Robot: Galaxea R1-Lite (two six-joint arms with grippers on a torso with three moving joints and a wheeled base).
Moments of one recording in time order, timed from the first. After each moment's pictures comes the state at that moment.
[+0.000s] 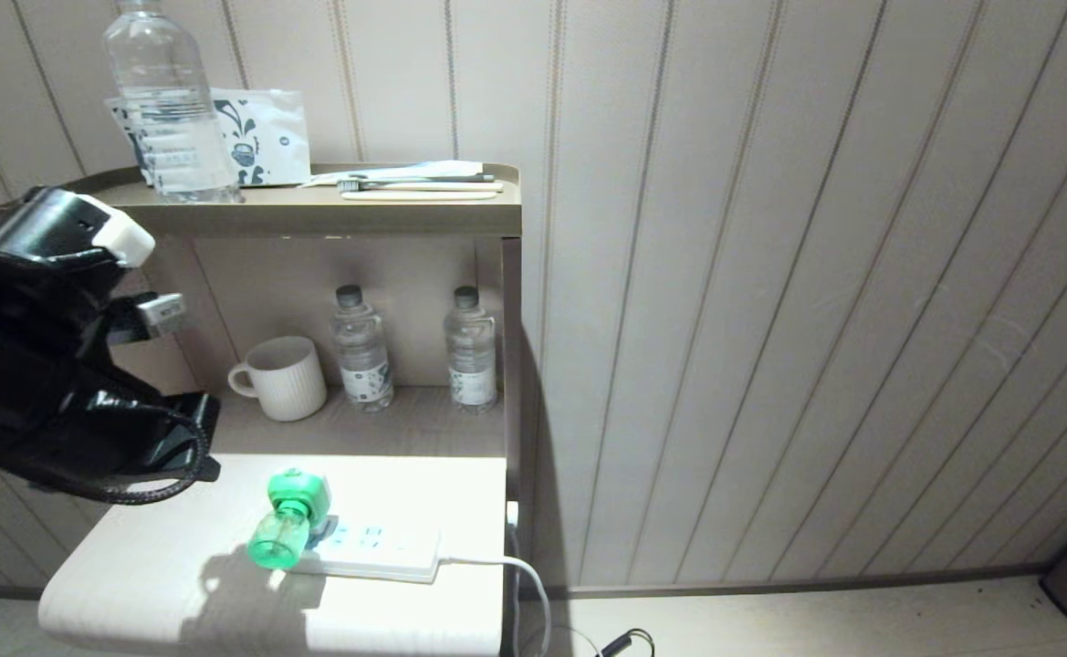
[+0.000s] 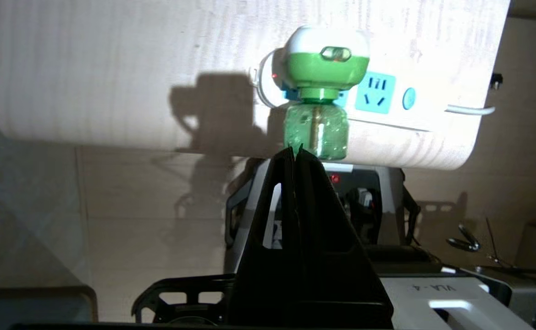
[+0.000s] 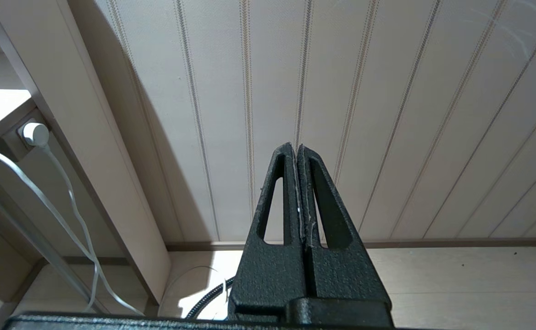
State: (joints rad) left arm -0.27 1.51 -1.22 0.79 0.03 -0.30; right arm 0.01 0.01 0.00 0.01 -0.03 0.04
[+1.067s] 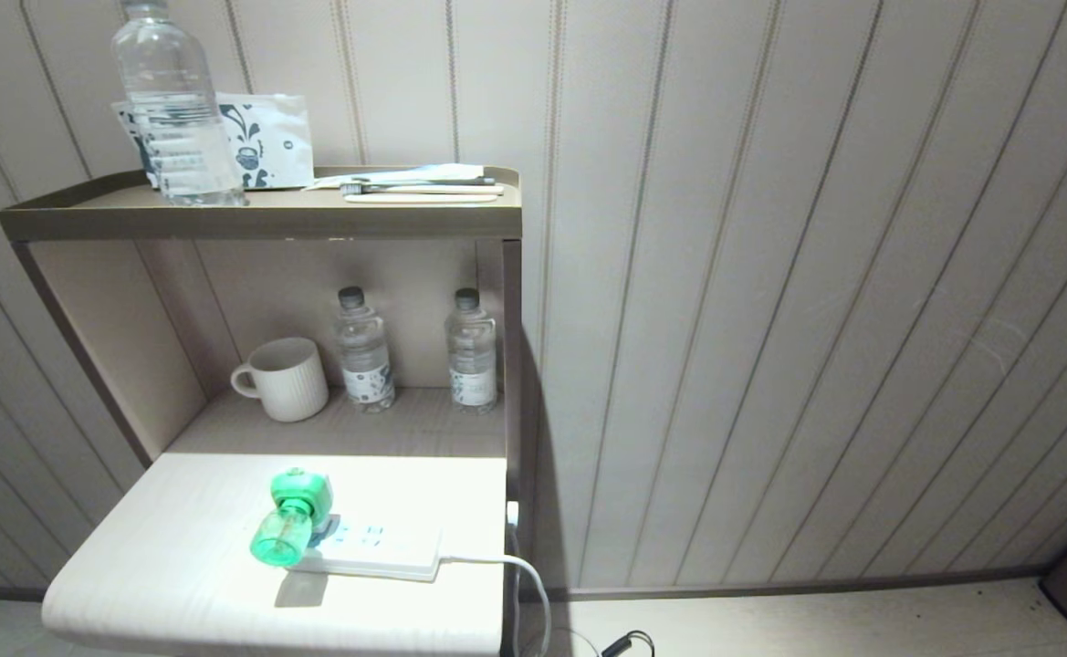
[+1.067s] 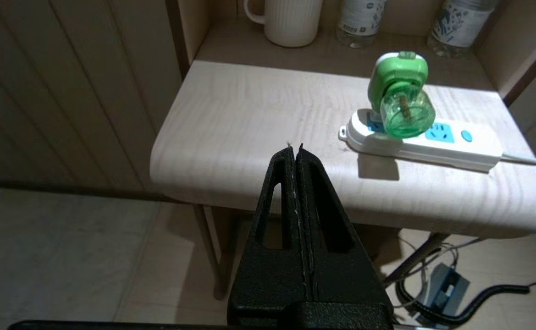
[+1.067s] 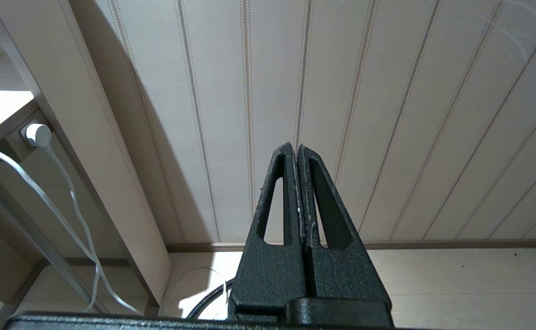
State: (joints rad) left arm 0.01 0.31 -0.23 0.16 0.04 -0.04; right arm 0.01 0.01 0.00 0.01 -0.03 0.03
